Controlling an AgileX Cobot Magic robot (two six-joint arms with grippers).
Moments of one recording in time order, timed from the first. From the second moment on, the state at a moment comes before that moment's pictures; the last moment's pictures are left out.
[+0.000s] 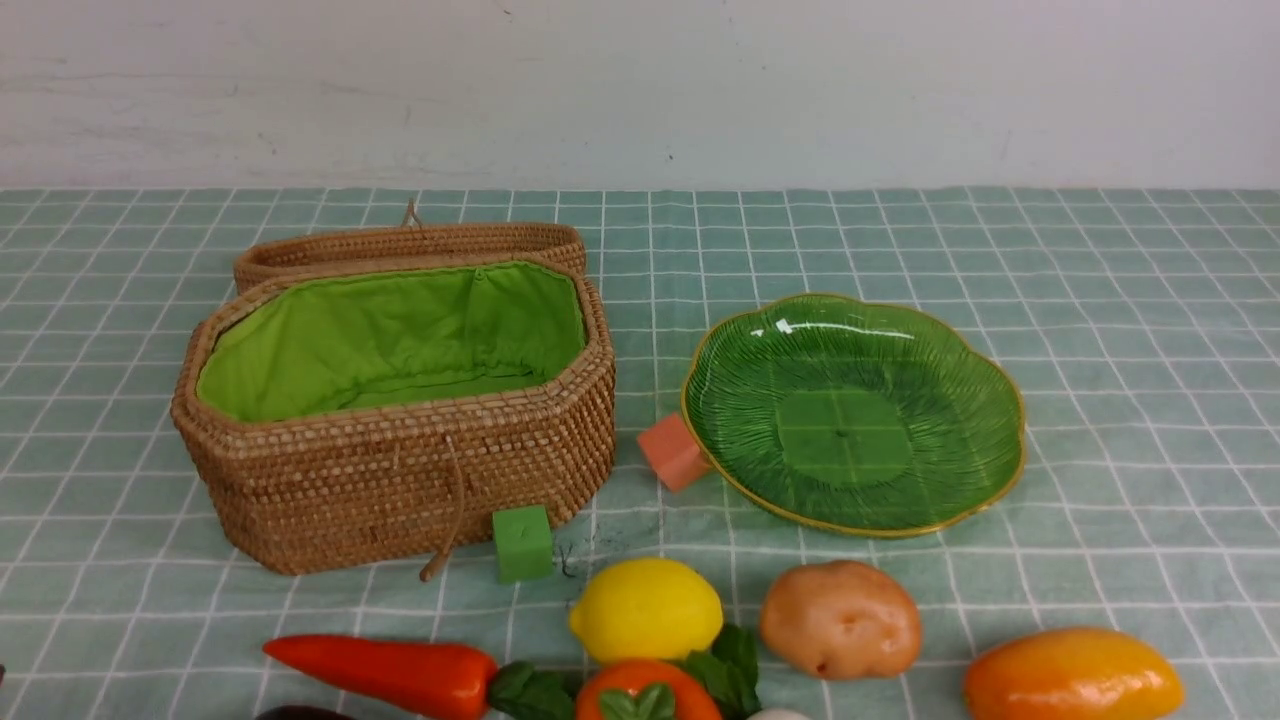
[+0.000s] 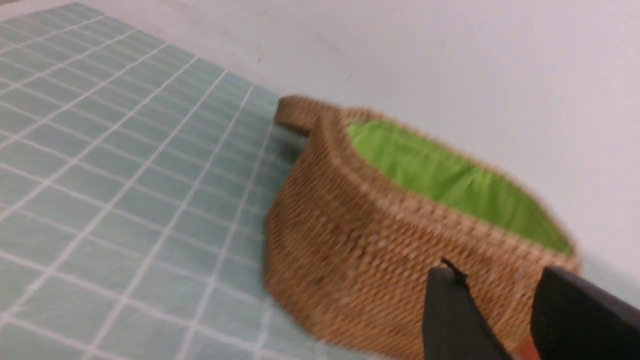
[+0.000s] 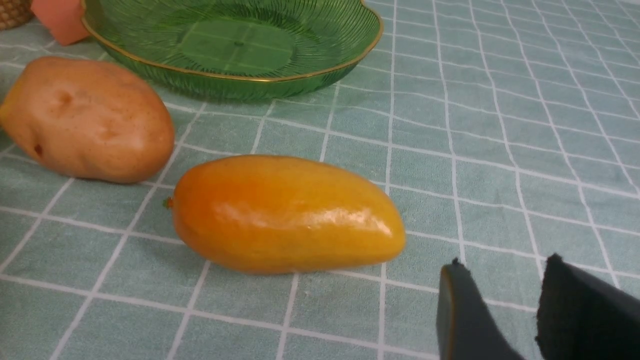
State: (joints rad) right arm 0.01 -0.01 0.01 0.16 0.40 -0.32; left arm -0.03 -0.01 0.03 0.06 -0.01 -0.64
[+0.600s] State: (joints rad) right arm 0.01 -0.01 0.01 0.16 0.40 -0.32; left arm -0.03 0.24 -0.59 0.07 0.41 -0.72
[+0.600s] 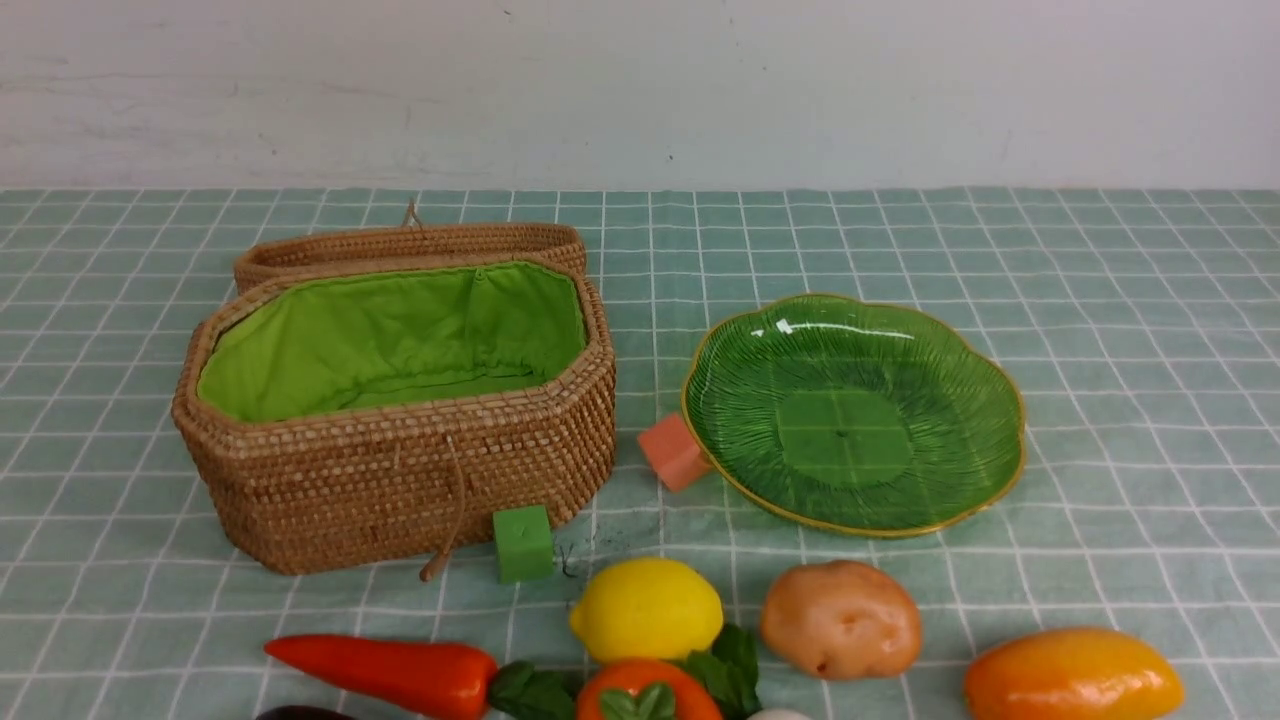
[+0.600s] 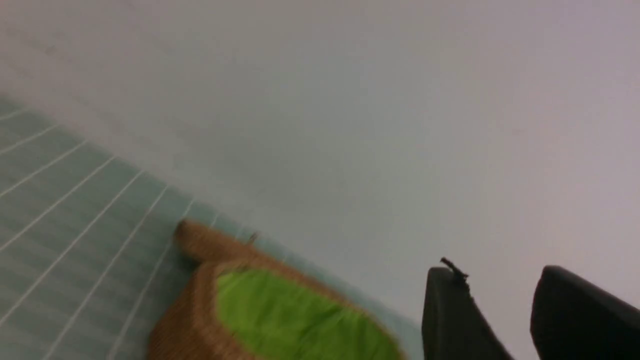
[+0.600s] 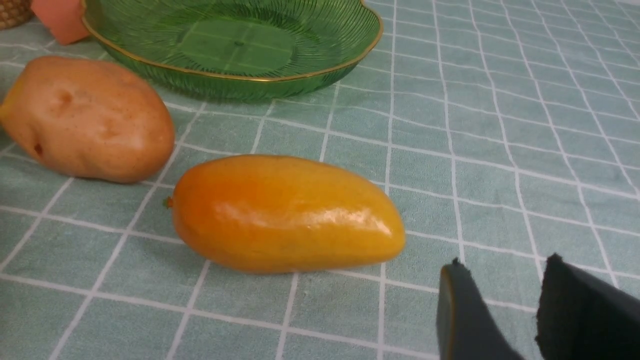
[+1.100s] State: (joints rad) right arm 0.01 -0.01 0.01 0.16 0.40 -0.32; left arm -0.03 0.78 -0.69 -0.09 0.98 -0.60
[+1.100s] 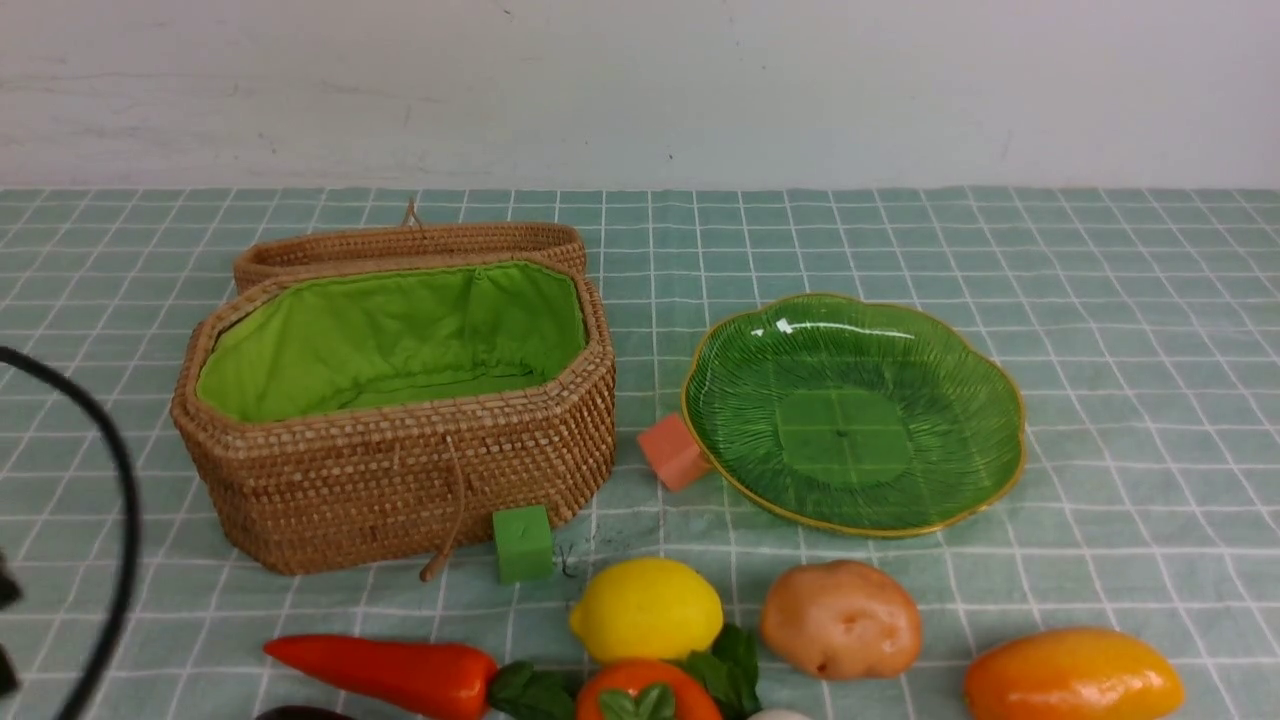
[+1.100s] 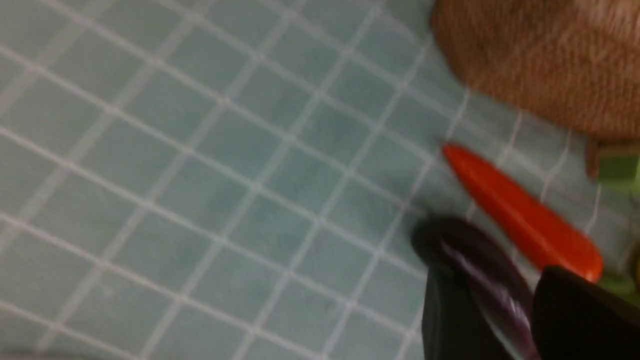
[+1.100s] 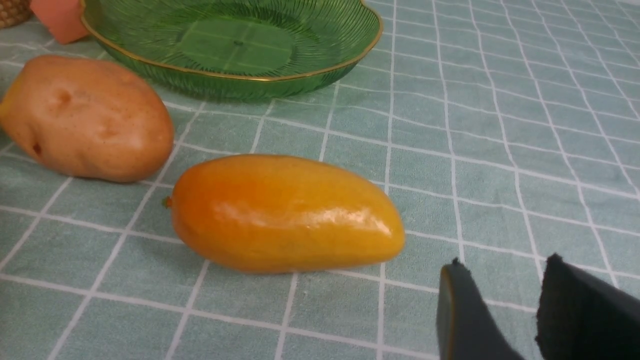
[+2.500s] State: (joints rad) right arm 0.01 -0.01 0.01 0.16 0.40 -0.32; left arm -0.23 1.56 -0.70 -0.21 0.60 -0.72
